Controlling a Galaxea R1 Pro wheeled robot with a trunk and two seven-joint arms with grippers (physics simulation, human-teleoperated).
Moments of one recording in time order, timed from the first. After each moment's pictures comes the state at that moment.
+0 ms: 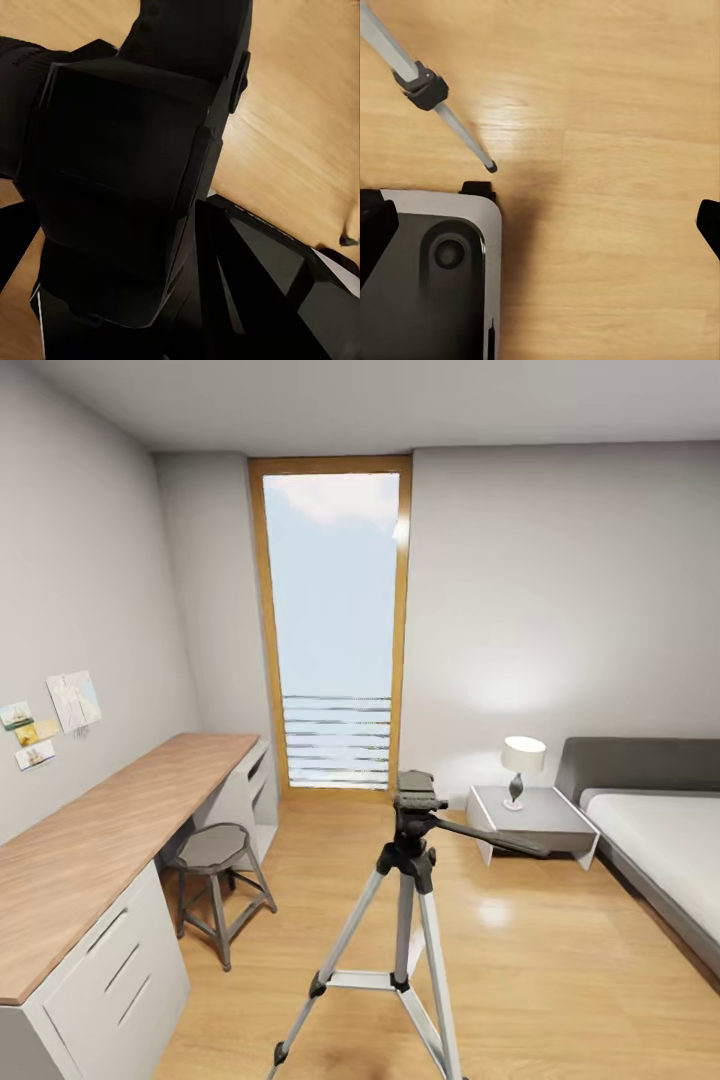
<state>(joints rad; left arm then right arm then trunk) -0.27 -0.04 -0.34 0.00 0.87 0.03 0.15 -0.24 -0.16 -0.23 0.03 0.29 -0.11 0.06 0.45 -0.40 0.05</state>
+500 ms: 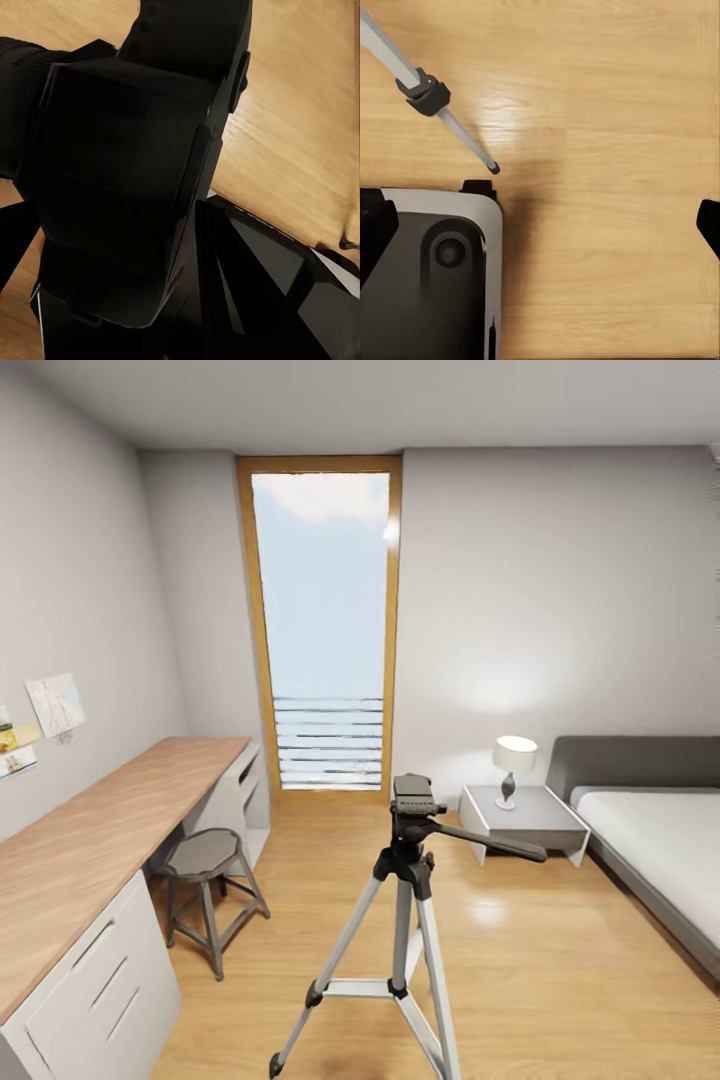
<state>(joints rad) -0.27 -0.03 -0.34 0.00 0.87 0.03 0.15 -0.24 -0.16 -0.23 0.03 0.29 -0.10 0.06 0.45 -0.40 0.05</state>
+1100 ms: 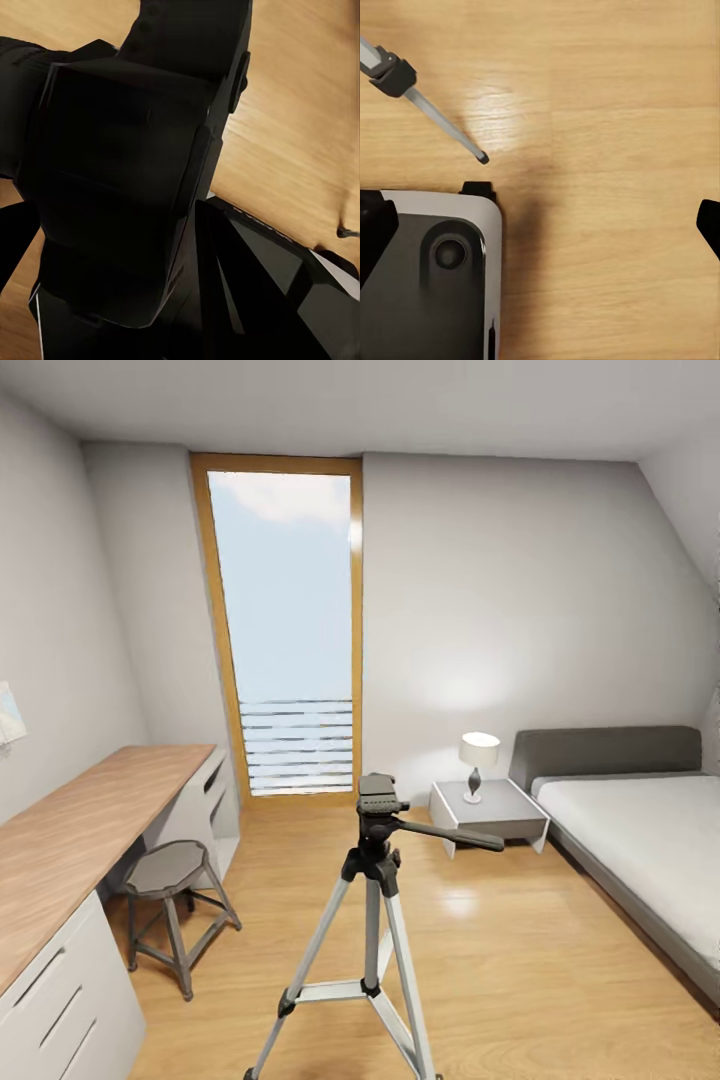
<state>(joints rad) -0.27 -0.03 -0.34 0.00 0.87 0.03 0.15 -0.24 -0.16 -0.23 0.03 0.29 -0.10 0.06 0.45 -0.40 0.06</state>
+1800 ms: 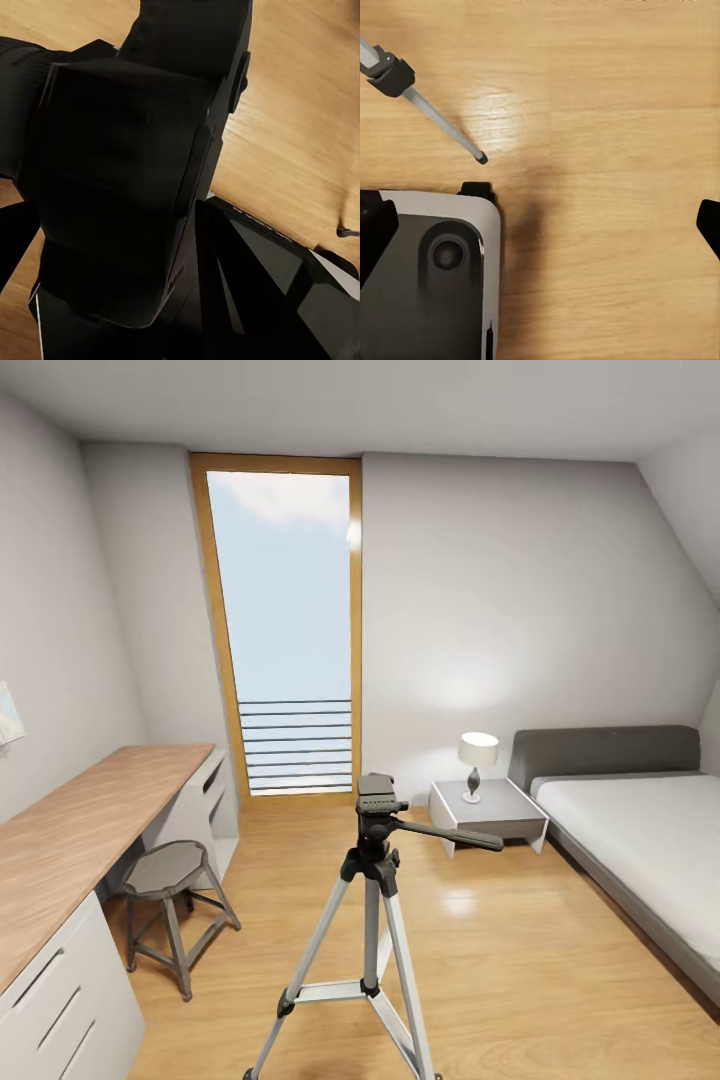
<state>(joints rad) -0.27 -0.04 -0.34 0.00 0.87 0.03 0.15 -0.24 -0.16 -0.23 0.03 0.29 -0.10 0.06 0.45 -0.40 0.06</state>
